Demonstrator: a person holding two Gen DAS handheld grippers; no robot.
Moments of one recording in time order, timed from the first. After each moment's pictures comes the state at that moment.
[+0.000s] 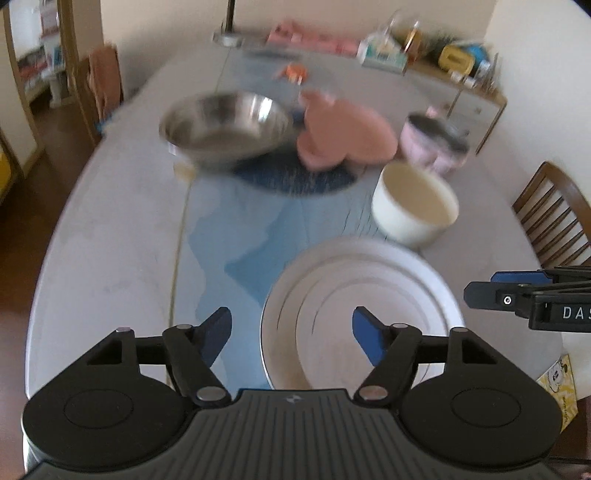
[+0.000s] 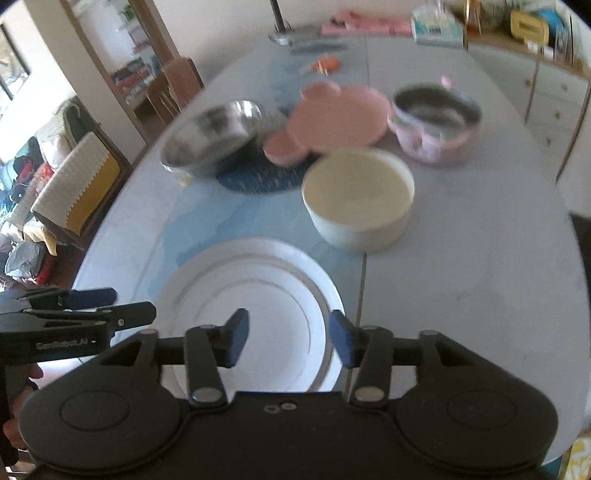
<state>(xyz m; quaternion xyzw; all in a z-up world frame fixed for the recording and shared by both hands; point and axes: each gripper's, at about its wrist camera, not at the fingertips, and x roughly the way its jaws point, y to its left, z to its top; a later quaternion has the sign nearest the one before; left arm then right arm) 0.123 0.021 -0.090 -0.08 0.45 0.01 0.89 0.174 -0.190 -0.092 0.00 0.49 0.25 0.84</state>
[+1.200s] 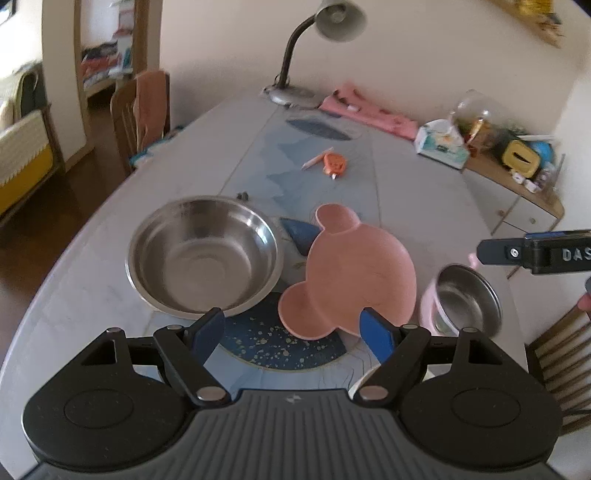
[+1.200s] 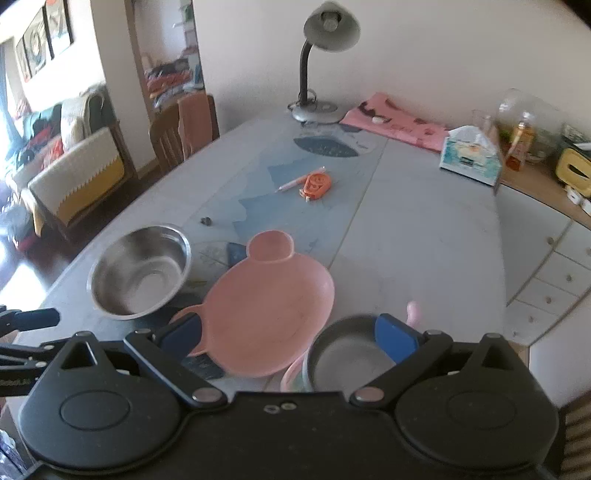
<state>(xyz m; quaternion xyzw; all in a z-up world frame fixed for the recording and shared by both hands) 0.303 -0.007 -0.054 -0.16 0.40 0.14 0.89 0.447 -0.194 -0.036 -0.14 0.42 0.32 0.84</state>
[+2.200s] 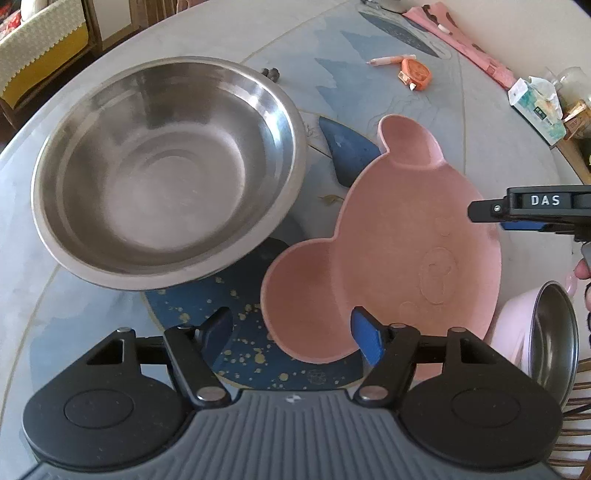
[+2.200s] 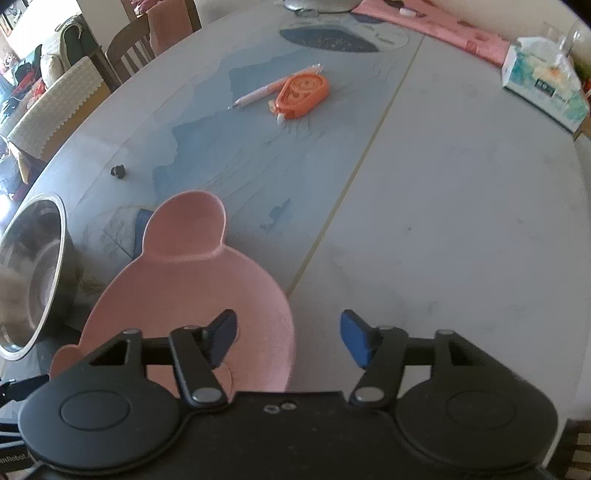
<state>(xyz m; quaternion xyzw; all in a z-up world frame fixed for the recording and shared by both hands) 0.401 0.004 -0.168 -0.27 0.51 0.20 0.79 0.599 -0.134 -0.178 -0.16 0.55 0.32 0.75</state>
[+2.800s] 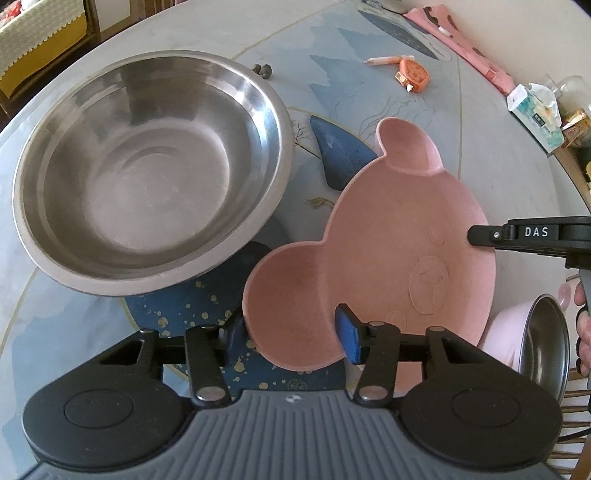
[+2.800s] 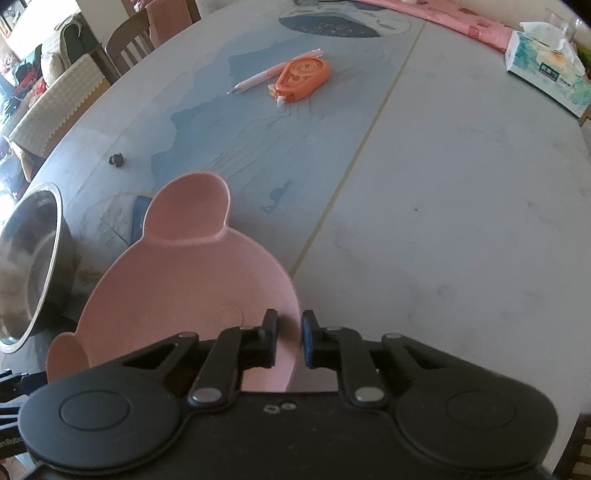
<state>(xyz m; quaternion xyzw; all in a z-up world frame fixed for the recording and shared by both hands) 0.410 0.002 -0.172 -0.28 0.51 0.20 0.79 0.593 -0.142 -0.184 -0.15 0.55 0.32 0.76</state>
